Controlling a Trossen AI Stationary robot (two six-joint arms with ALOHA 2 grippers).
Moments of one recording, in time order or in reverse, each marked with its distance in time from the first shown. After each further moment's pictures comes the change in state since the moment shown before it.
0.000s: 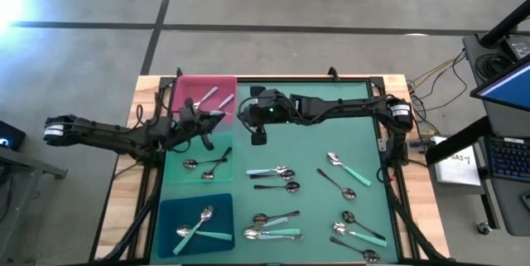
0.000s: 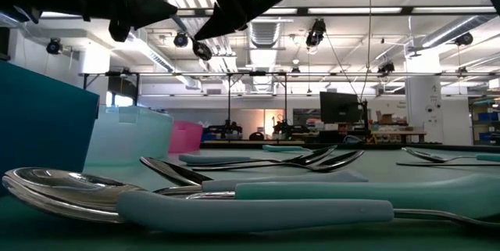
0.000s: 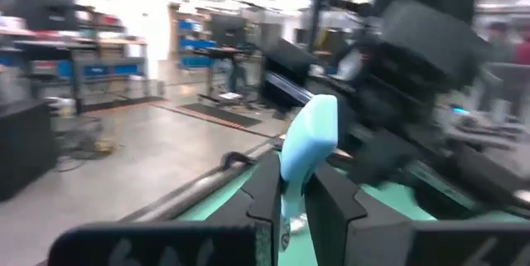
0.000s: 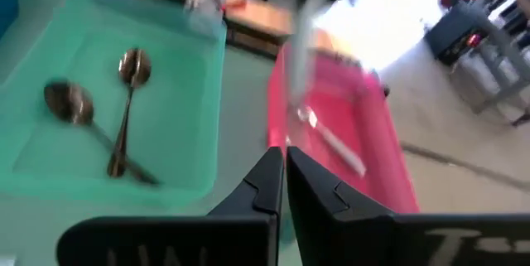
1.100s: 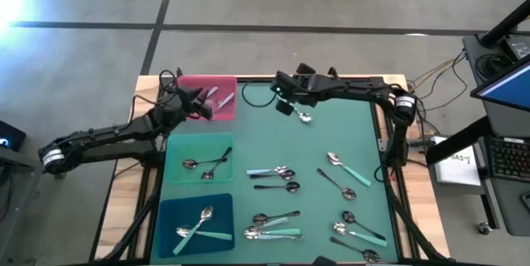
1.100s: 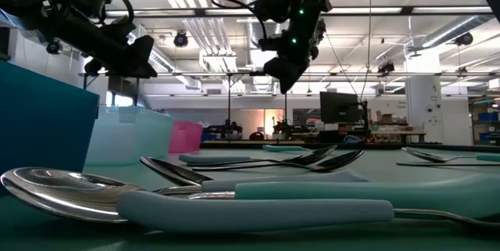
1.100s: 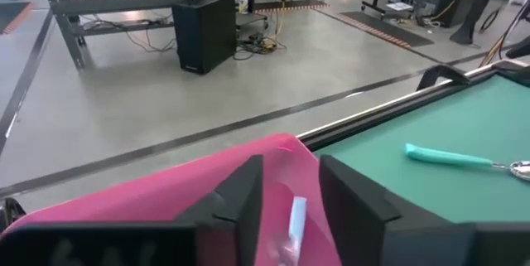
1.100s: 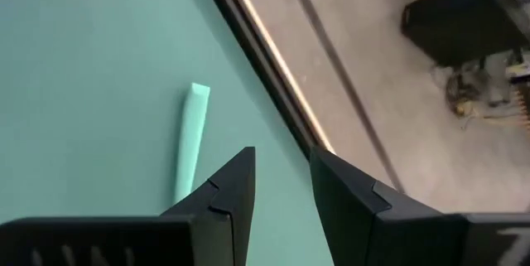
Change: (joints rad) left arm 0.512 0.000 0.009 -0.401 0.005 -0.146; right arm -0.230 -0.032 -0.025 -0.594 0.503 0.398
